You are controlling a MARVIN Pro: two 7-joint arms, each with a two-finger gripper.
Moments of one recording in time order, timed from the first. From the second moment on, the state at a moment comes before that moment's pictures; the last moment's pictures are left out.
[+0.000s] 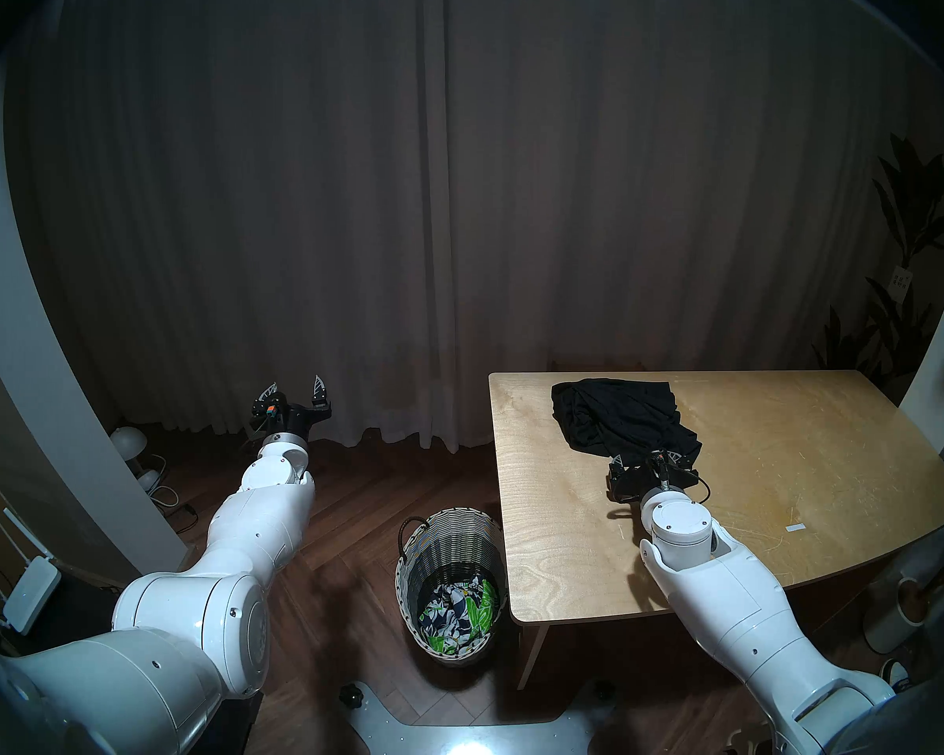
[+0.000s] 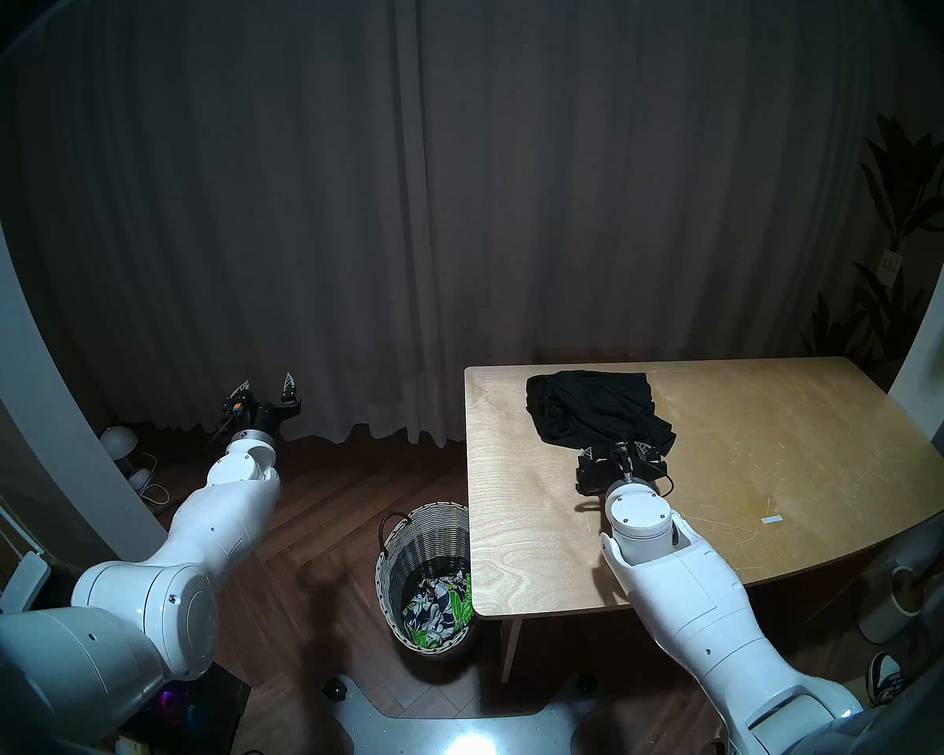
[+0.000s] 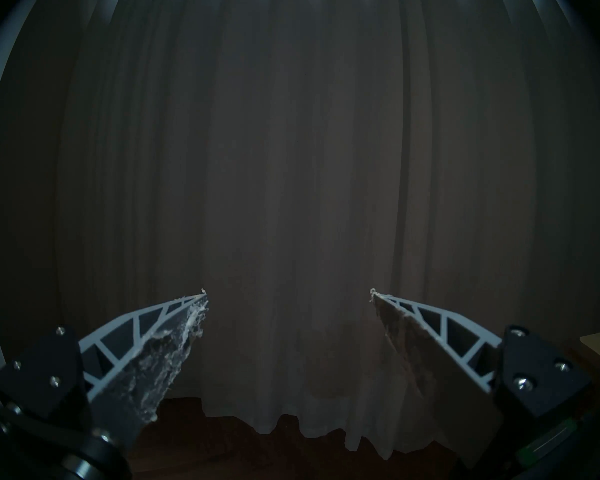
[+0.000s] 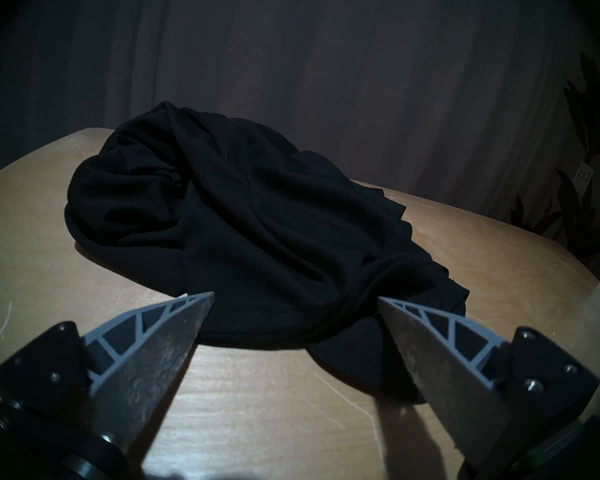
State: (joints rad) left arm 0.95 -1.38 -1.68 -0.50 -0.16 -0.55 -0.07; right arm -1.41 -1.18 1.27 -1.27 0.26 0.17 -0.33
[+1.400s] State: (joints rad) left arm 1.12 -1.47 -1.63 -0.91 -0.11 -0.73 -0.05; right arm -1.16 -1.28 1.13 -1.35 0.21 0.20 -0.17
